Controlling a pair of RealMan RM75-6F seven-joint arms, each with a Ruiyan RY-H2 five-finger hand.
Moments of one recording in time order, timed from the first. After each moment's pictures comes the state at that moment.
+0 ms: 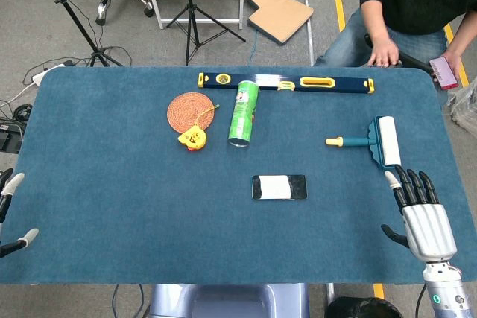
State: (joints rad) left arm 0.01 -1.03 -0.01 -1.73 1.60 1.63 0.10; right arm 0.09 -1.12 0.06 -1.75 -1.59 1.52 -0.27
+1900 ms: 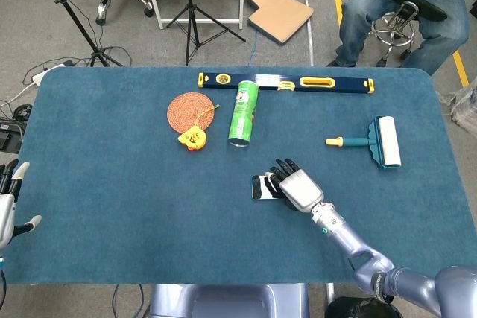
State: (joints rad) left arm -0.08 -1.13 -0.09 -1.69 1.35 1.47 0.29; right arm 0.65 -1.68 0.07 -1.11 -1.58 0.95 -0.17
